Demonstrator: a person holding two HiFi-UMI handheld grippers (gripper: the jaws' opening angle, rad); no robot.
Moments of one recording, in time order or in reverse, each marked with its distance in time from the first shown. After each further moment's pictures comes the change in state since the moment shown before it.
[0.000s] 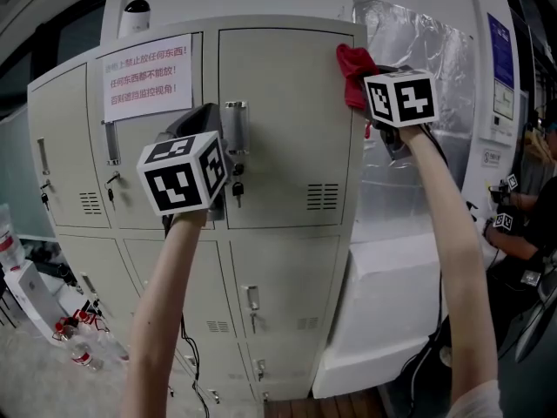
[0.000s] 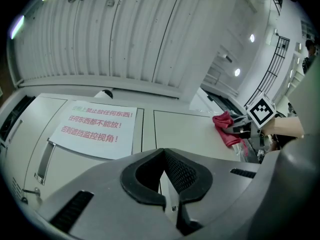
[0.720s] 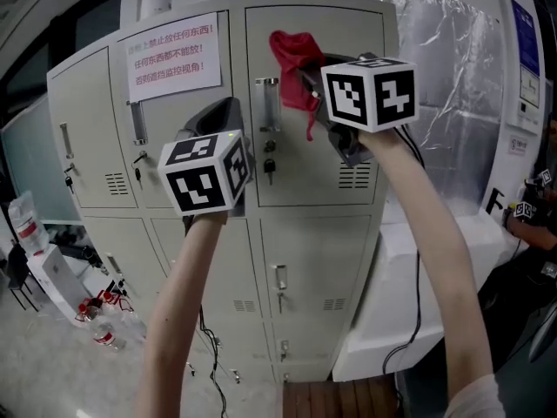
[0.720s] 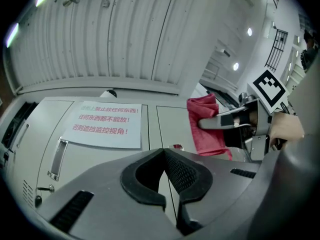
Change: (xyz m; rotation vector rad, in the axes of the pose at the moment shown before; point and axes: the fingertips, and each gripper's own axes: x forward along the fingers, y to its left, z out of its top) left arm -0.027 0.010 -0.019 0.039 0.035 0.019; right arm -0.013 0.179 0.062 0.248 -0.198 0.417
